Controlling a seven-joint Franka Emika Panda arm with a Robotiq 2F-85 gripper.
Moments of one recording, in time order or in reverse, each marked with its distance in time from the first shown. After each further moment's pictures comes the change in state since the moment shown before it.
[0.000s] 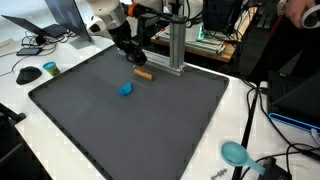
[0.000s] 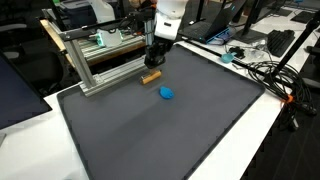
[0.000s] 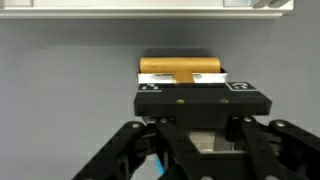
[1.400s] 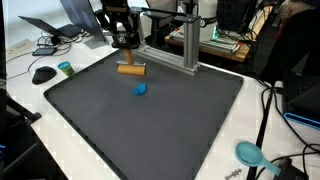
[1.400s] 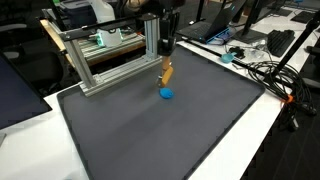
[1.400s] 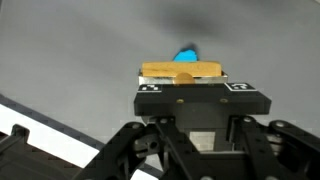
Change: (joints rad) arm -0.001 -0.151 0.001 0.030 -0.080 0.171 -0.455
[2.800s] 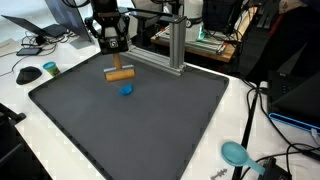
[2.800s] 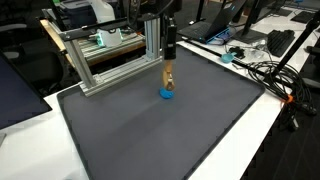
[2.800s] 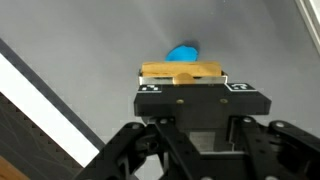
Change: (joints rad) arm -0.026 -0.028 0.019 -0.105 0.056 0.136 -0.472
